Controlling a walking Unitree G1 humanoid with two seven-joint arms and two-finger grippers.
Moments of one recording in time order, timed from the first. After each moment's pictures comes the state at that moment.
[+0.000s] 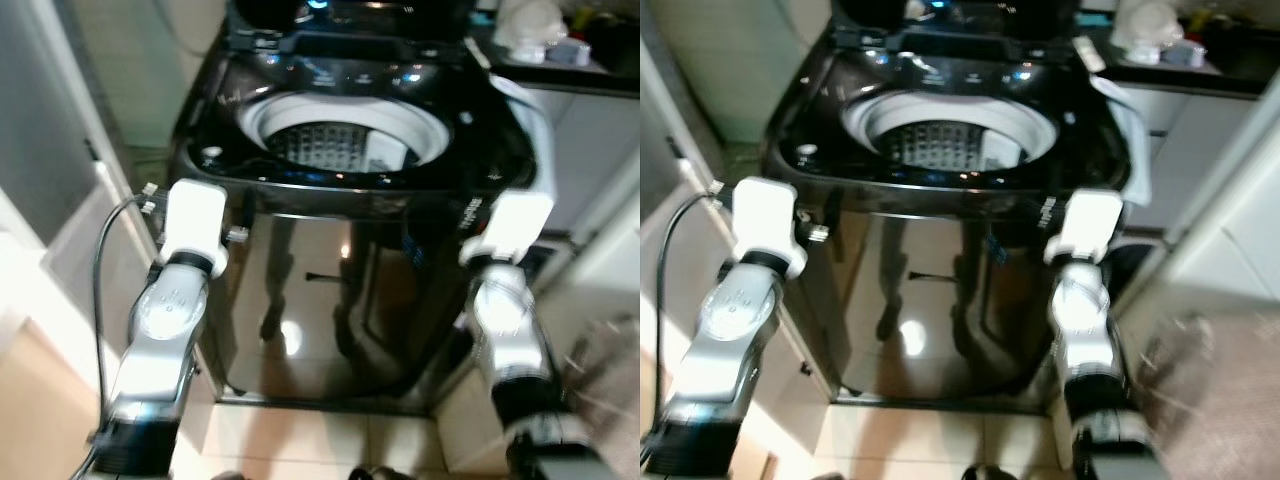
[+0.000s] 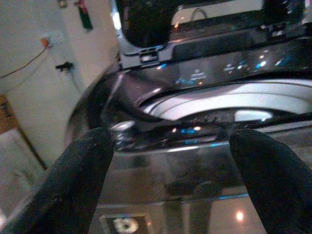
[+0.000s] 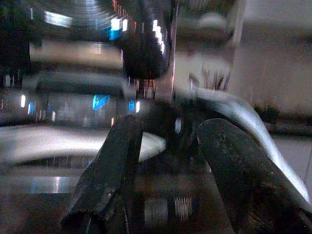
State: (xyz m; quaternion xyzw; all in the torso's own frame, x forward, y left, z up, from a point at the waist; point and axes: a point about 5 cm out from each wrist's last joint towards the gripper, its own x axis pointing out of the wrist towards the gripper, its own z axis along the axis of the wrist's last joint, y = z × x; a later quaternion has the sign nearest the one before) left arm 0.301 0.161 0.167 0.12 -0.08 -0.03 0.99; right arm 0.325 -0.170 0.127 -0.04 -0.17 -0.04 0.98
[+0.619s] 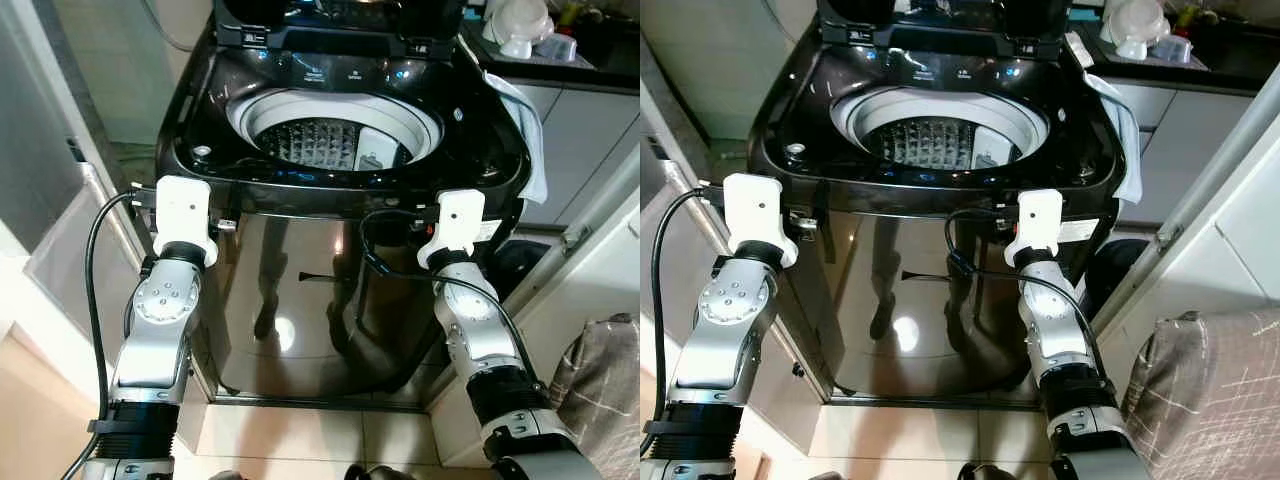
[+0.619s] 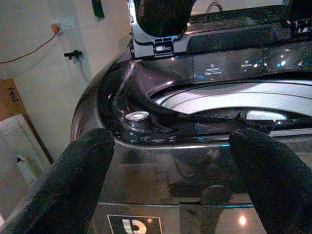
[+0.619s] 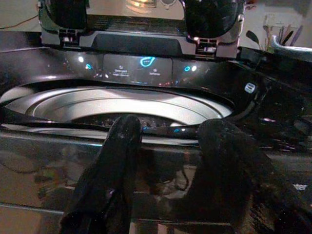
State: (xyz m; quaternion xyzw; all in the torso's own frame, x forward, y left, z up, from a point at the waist) left arm 0.309 0.175 0.166 0.10 -0.08 0.01 0.99; right arm 0.338 -0.132 0.127 -0.01 -0.09 0.06 0.99
